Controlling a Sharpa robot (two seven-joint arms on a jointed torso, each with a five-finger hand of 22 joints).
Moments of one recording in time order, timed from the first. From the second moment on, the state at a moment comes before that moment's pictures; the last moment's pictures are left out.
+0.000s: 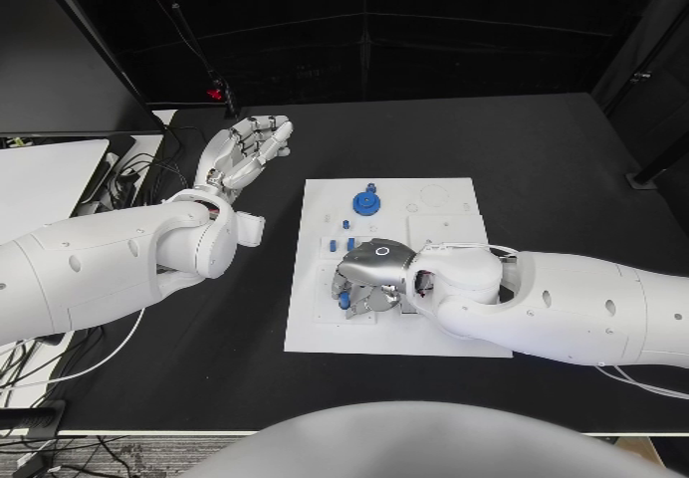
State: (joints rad) left arm 1.28 -0.76 -0.24 1.41 -0.05 -0.49 0.68; left_hand 1.15 -0.05 -0.06 0.29 0.27 0.34 0.15 0.59 0.12 0.39 0.26 0.59 0.12 0.18 0.26 0.76 0.24 0.10 0.40 0.29 0.07 0.67; right arm 1.08 -0.71 -0.10 1.73 -1.78 -0.12 -0.14; right_hand 1.58 -0.07 0.01 0.29 0.04 1.02 0.17 0.06 0.06 1.14 0.11 0.06 0.06 1.47 0.02 1.52 1.31 0.04 1.45 0.12 1.35 1.31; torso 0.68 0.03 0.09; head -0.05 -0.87
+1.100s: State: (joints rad) left arm 1.27 -0.75 -0.24 1.41 -0.05 -0.49 0.68; left_hand 1.15 -0.04 -0.06 0.29 0.27 0.34 0.15 0.60 0.12 0.39 0.26 0.59 0.12 0.18 0.26 0.77 0.24 0.10 0.40 0.29 0.07 0.67; right arm 1.15 -1.11 -0.10 1.92 -0.92 -0.59 0.02; right_hand 1.34 -0.05 -0.05 0.29 0.06 0.88 0.18 0.09 0.07 1.18 0.10 0.21 0.11 1.40 0.02 1.27 0.96 0.12 1.26 0.14 1.00 1.30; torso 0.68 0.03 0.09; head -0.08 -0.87
